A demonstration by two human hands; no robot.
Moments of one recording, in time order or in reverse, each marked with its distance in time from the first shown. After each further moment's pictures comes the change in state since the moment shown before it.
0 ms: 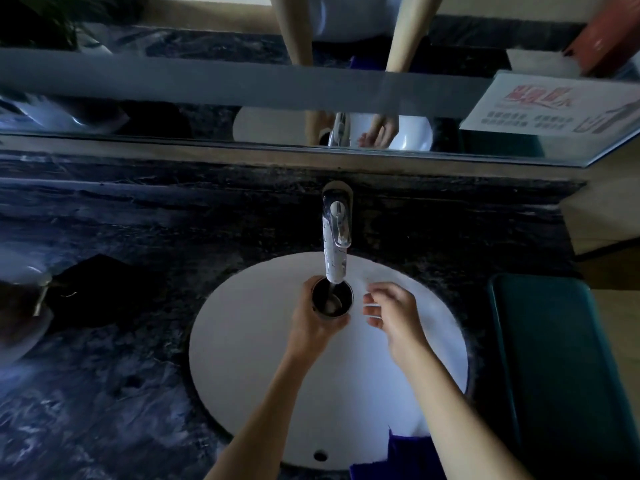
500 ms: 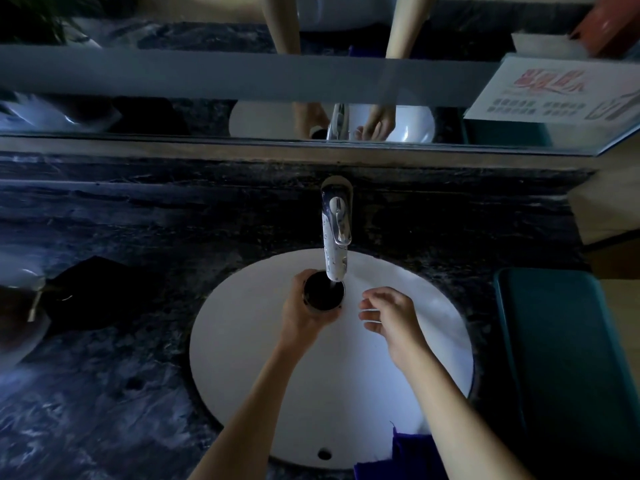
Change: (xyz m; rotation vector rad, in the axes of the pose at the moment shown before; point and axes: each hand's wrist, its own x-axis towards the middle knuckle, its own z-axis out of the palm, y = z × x) left_hand 0.012 -0.003 -0.016 0.010 -0.014 0.010; right_hand 0.006 0.017 -0.001 -0.001 -0.025 0.047
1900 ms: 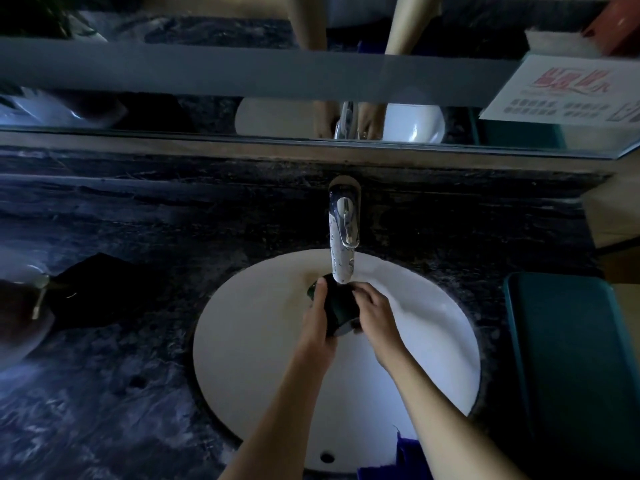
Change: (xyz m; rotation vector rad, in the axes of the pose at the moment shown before) left_hand 0.002 0.009 0.033 -0.728 0.050 -0.614; right_hand 0.011 0.013 0.032 -0.278 -0.115 -0.169
